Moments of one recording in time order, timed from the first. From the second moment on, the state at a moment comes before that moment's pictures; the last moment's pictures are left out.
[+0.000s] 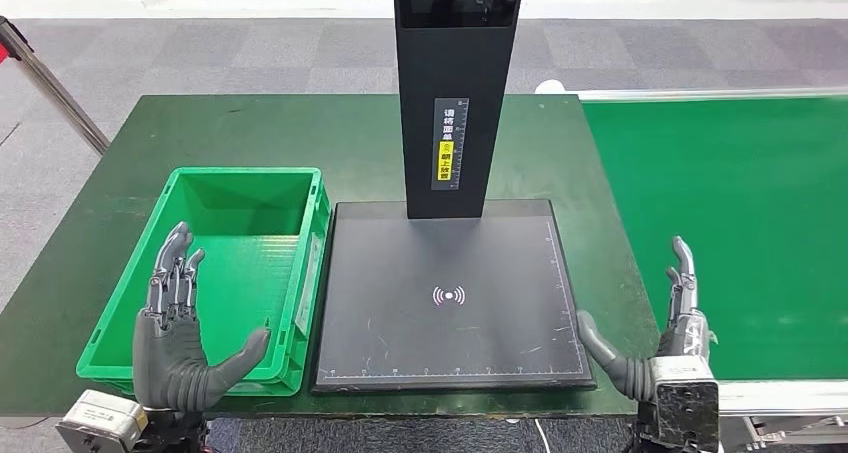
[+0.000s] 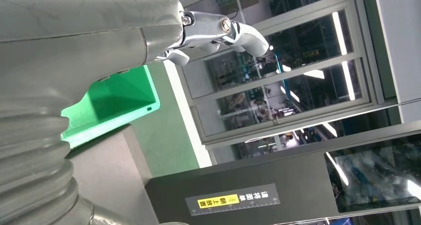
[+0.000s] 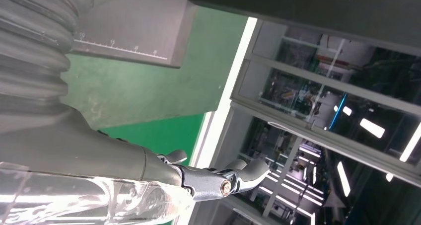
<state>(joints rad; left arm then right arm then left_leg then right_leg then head) 0.18 -0.18 -0.15 -1.81 -0.25 -0.05 -0.58 0.35 0.21 -0.25 -2.02 0.46 -0.20 -0.43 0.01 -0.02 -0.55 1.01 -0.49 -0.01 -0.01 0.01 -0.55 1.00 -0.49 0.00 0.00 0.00</state>
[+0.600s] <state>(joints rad) 0.19 -0.18 -0.14 -1.82 -0.25 -0.05 -0.58 0.30 0.20 -0.22 -1.97 0.47 -0.22 -0.41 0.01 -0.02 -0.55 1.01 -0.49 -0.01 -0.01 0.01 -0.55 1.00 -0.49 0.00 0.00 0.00</state>
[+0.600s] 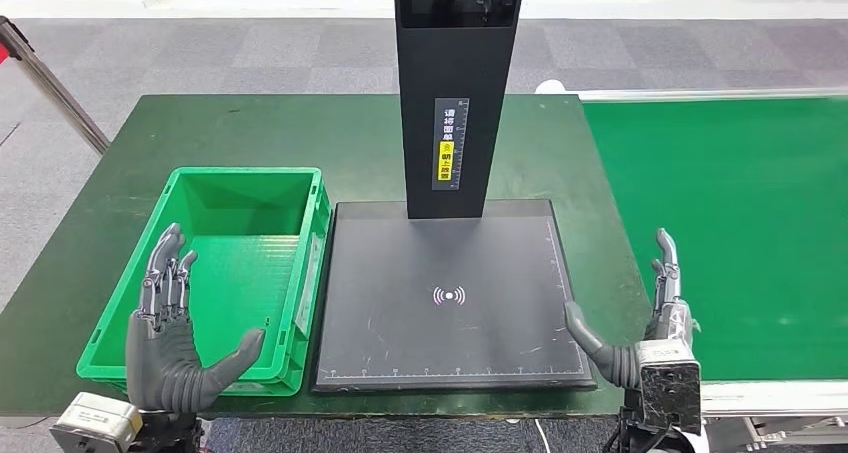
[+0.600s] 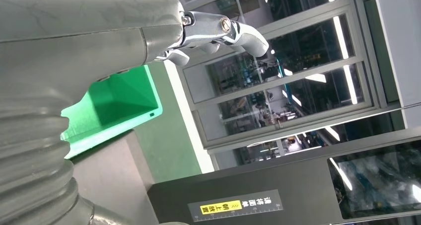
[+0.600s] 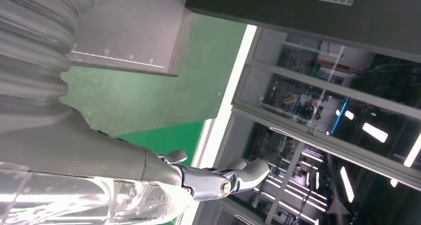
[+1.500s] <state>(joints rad) 0.17 -0.17 -0.13 -1.81 -0.22 -0.04 -0.60 0.25 0.17 -0.22 -1.95 0.45 -0.27 -0.41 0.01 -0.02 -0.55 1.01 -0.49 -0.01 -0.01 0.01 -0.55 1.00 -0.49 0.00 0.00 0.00</state>
